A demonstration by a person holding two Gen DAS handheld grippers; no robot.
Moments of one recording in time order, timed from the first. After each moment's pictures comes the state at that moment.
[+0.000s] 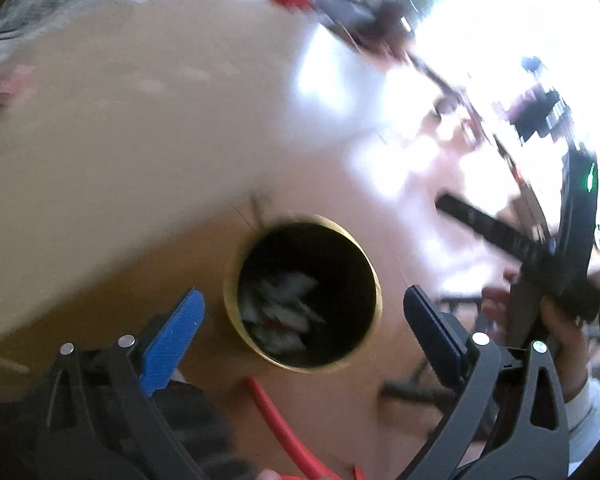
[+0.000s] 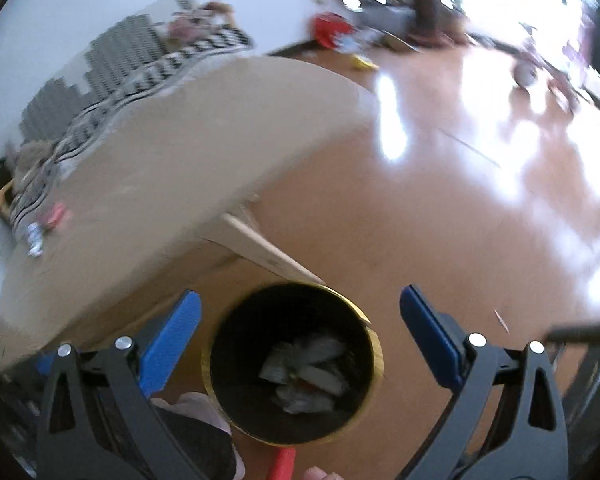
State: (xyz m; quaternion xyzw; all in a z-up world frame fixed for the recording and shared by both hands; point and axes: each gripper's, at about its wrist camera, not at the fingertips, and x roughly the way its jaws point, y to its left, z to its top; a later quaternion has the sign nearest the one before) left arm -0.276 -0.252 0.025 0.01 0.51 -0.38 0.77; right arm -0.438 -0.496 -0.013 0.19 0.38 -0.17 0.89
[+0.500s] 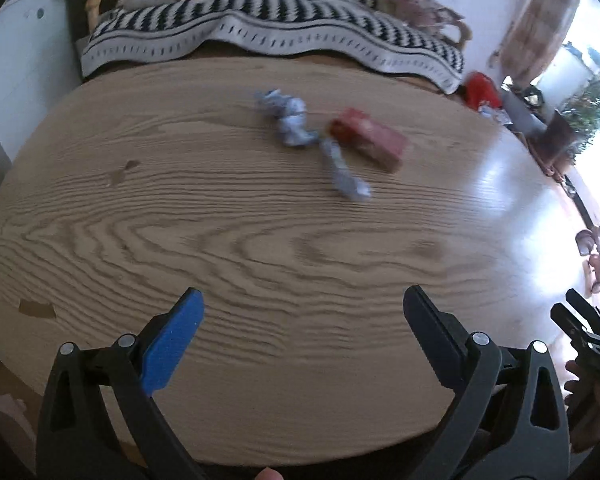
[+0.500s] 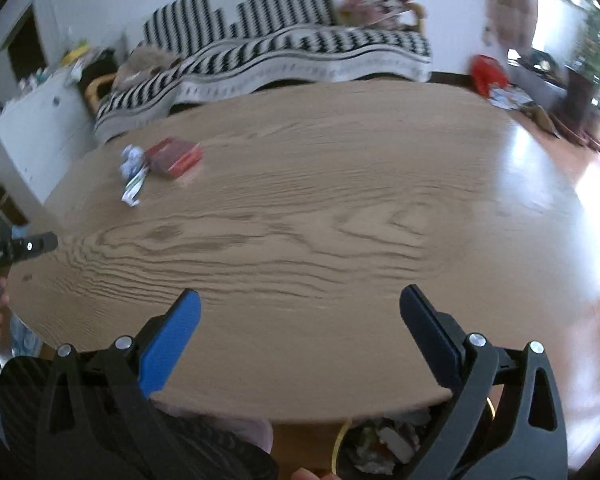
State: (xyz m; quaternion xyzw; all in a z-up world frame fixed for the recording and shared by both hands) left arm -0.120 0.012 0.045 -0.05 0.49 -0.08 0.86; right arm -0.240 -0.319 0.000 0.05 0.42 0.02 0.91
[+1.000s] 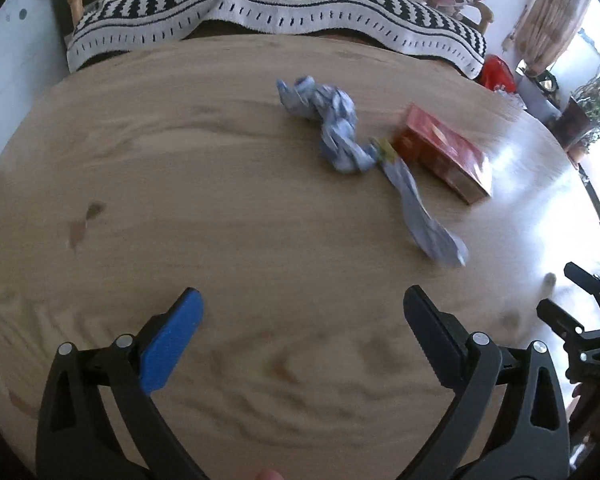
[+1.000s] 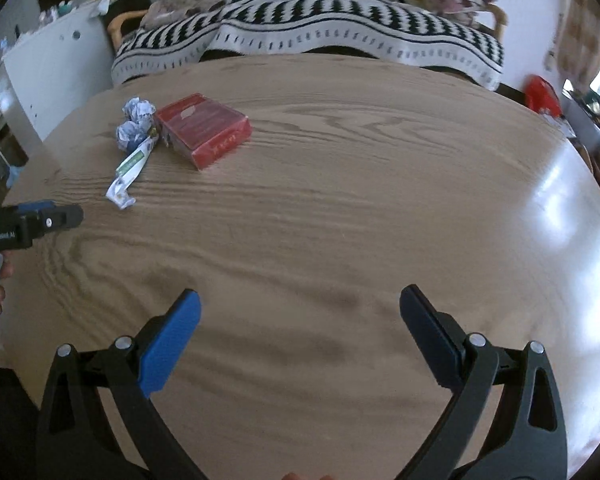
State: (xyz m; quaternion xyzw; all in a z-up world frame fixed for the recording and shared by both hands) left arm -0.021 0.016 -0.001 -0.02 0.52 -0.08 0.85; right arm -0.108 -0.243 -0.039 -0.03 0.47 0.07 0.88
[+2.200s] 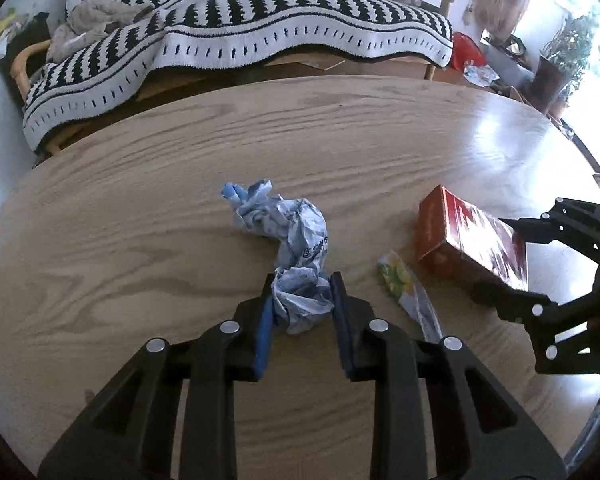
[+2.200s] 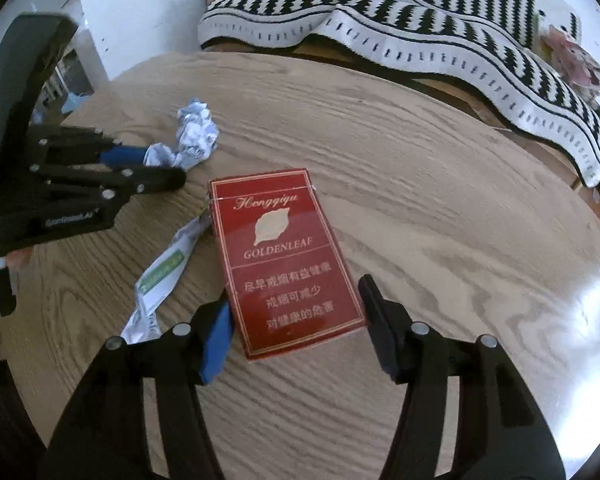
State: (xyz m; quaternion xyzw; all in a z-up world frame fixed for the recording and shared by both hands) left arm 0.063 -0.009 0.008 0.06 0.49 -0.14 0.86; right arm 0.004 -0.173 -0.032 -0.11 0.47 0.22 0.85
